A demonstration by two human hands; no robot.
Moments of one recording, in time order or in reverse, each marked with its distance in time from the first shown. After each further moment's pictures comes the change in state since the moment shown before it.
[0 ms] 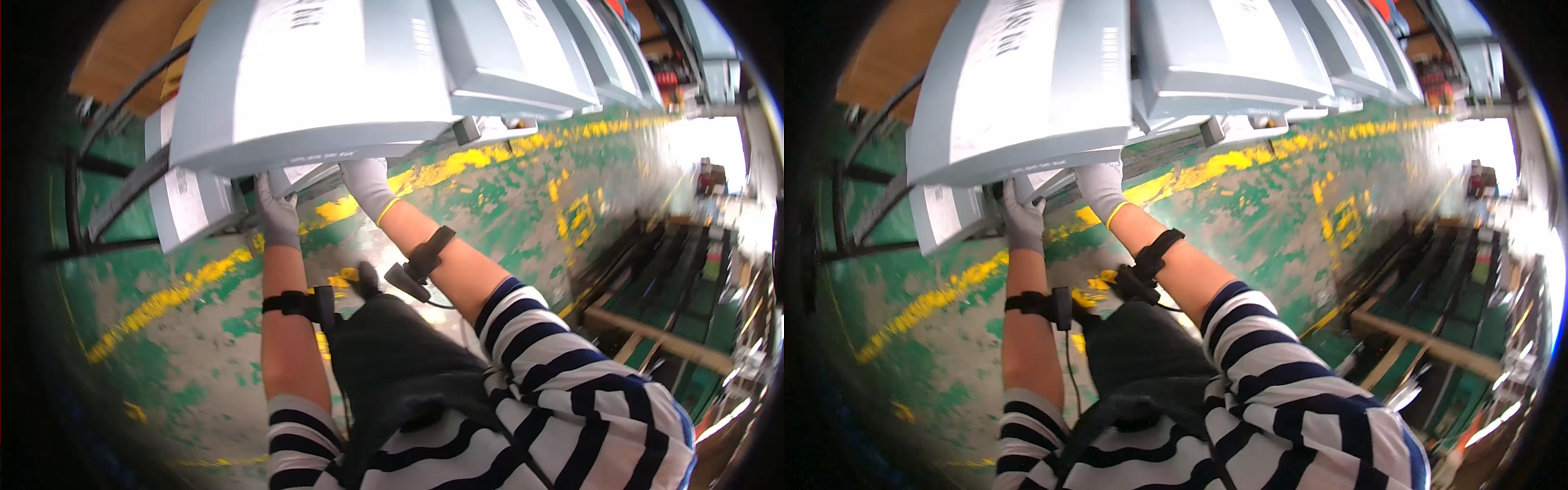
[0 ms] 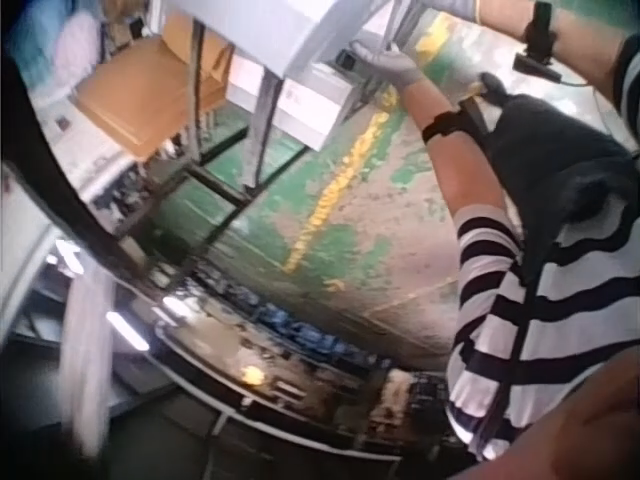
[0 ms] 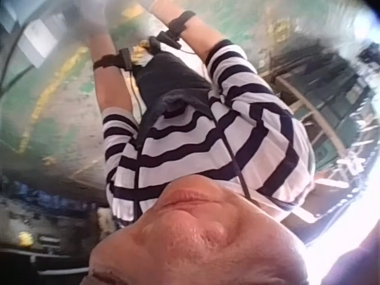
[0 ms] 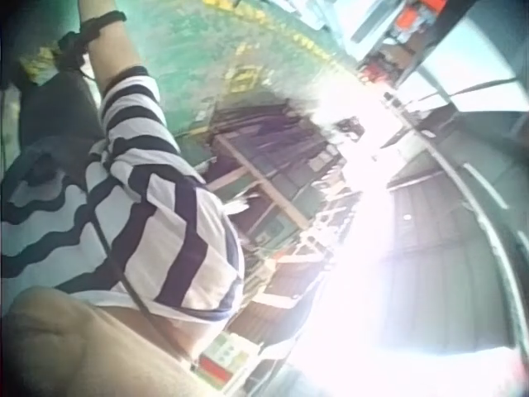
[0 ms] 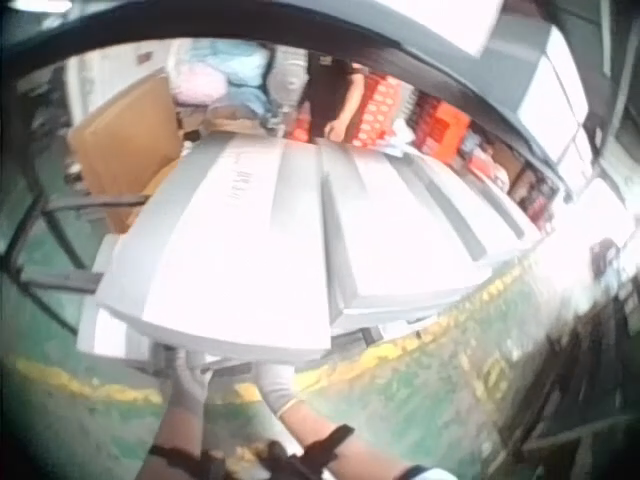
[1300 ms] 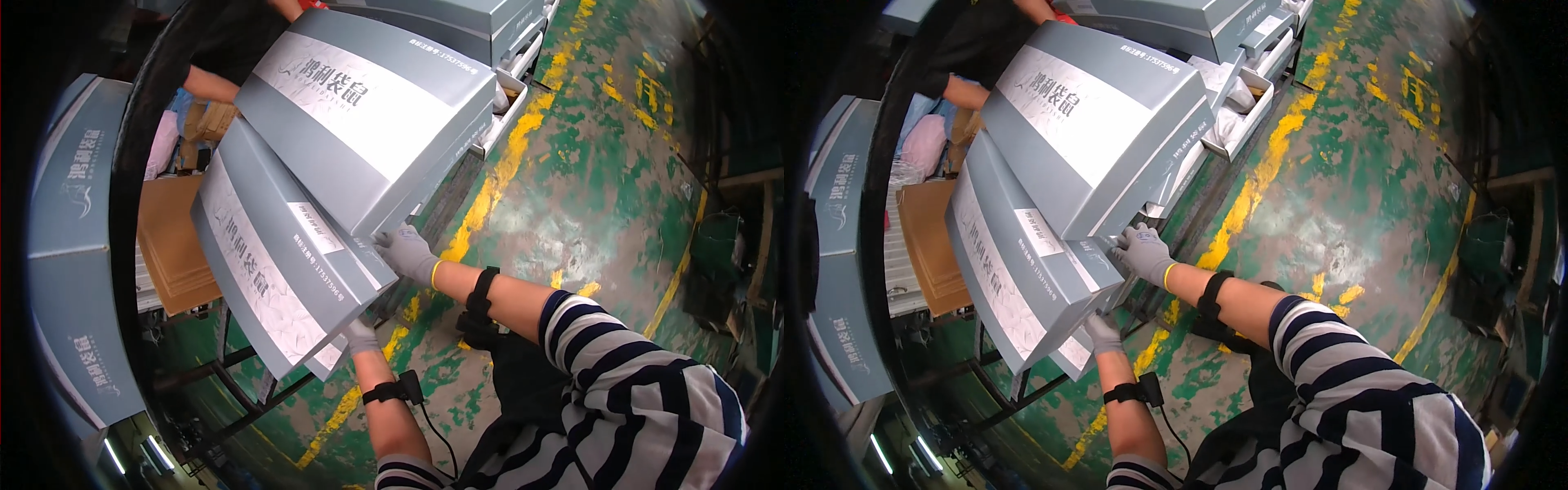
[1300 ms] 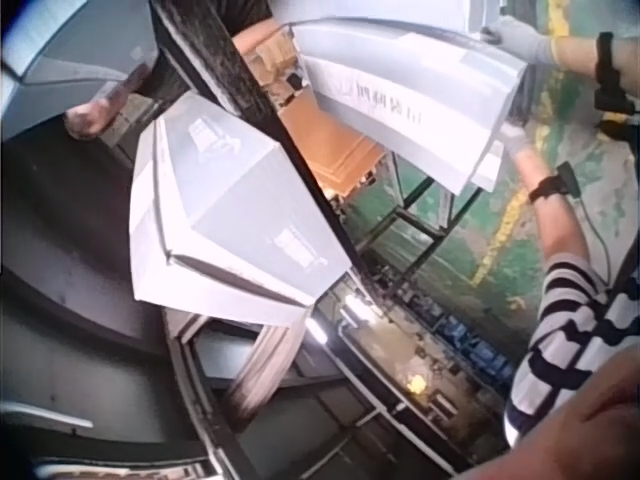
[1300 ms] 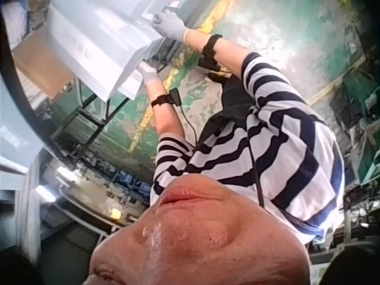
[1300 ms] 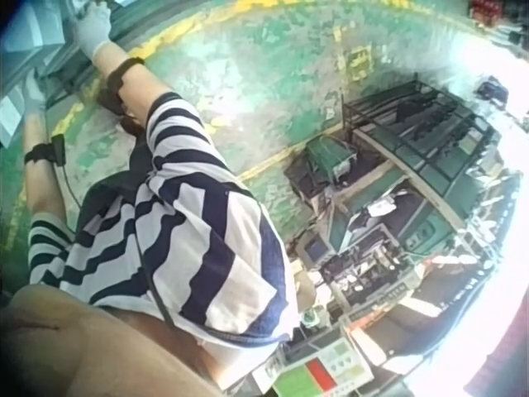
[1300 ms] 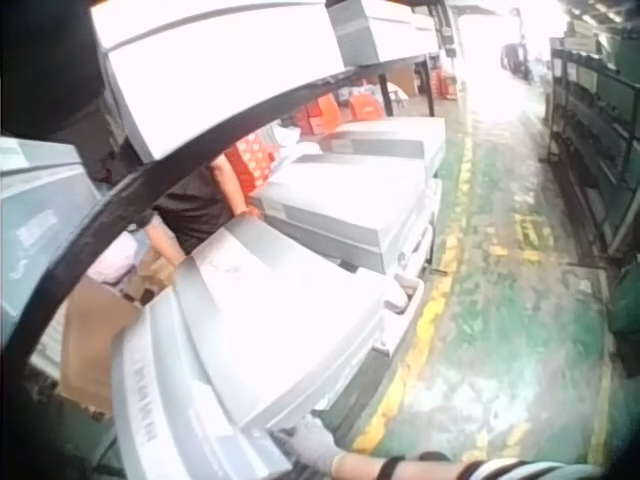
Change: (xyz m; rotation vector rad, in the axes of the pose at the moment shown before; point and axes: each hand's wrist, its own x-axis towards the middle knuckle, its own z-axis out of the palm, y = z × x) left_hand 0.032 0.062 0.017 0.464 -0.139 0.051; right_hand 0.017 0.012 -0.025 0.759 0.092 0.310
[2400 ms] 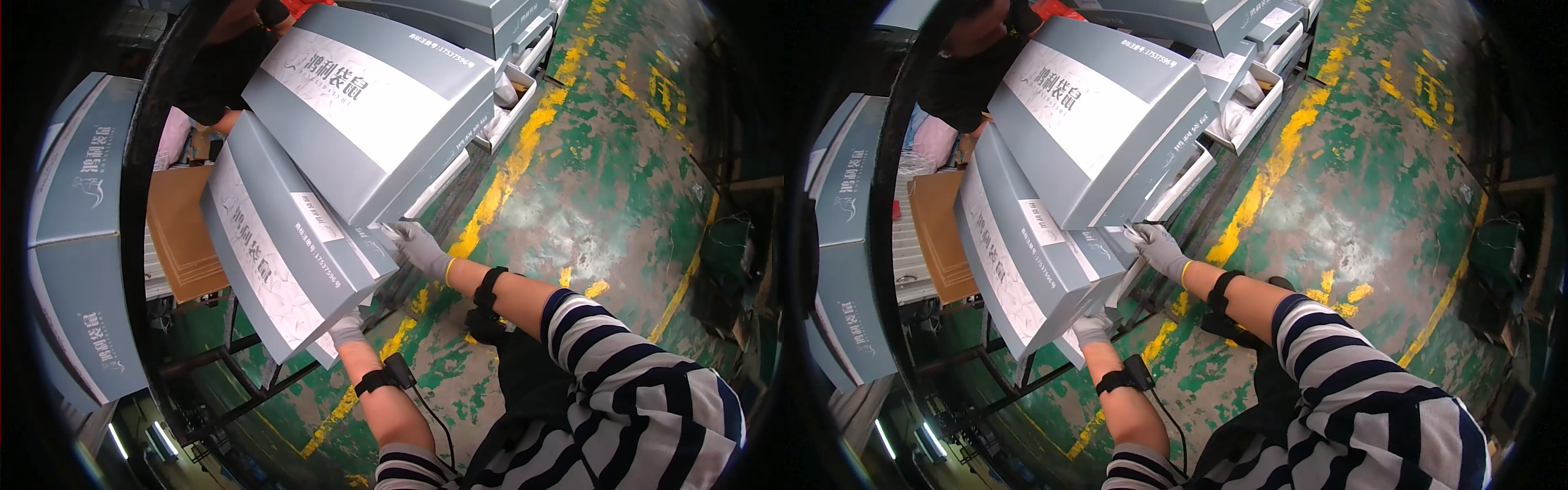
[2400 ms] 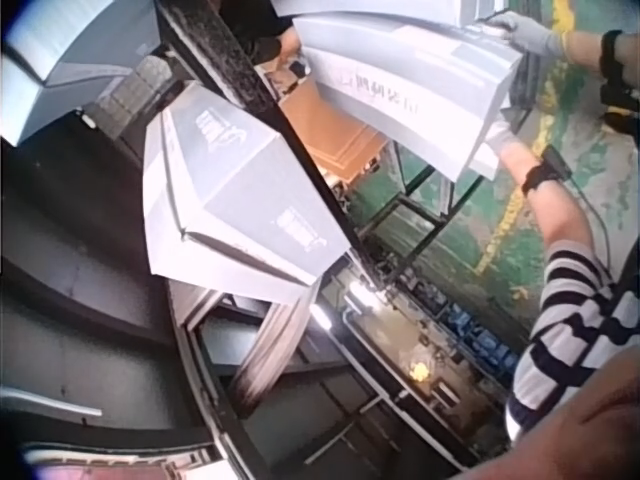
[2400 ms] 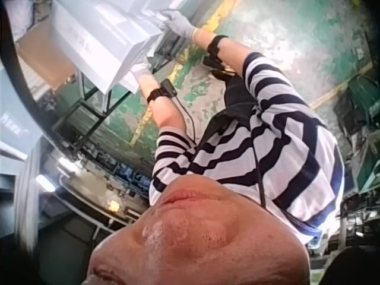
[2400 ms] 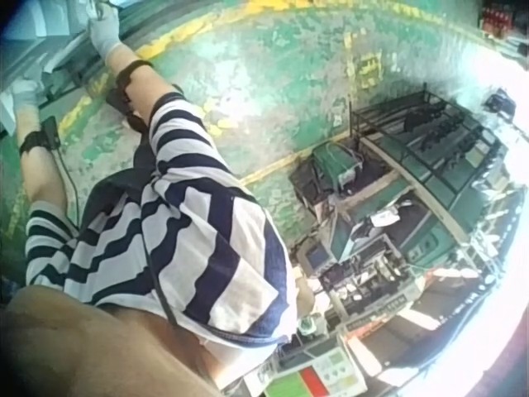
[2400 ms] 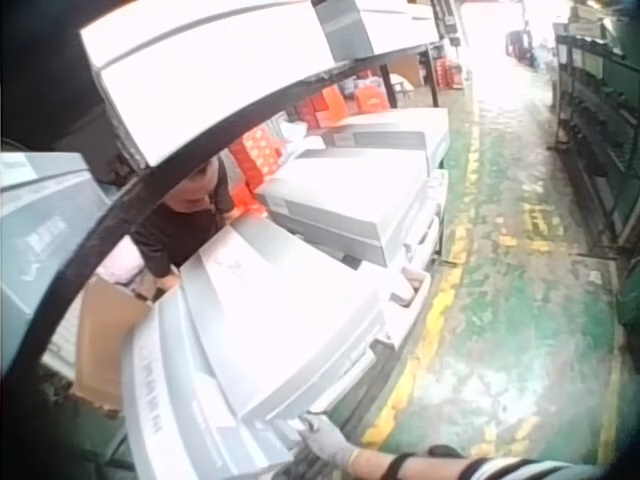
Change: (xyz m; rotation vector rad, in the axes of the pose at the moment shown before) left_hand 0.015 0.042 -0.011 -0.168 0.087 -0.111; right_hand 0.003 0.056 0.045 0.589 -0.015 0.021
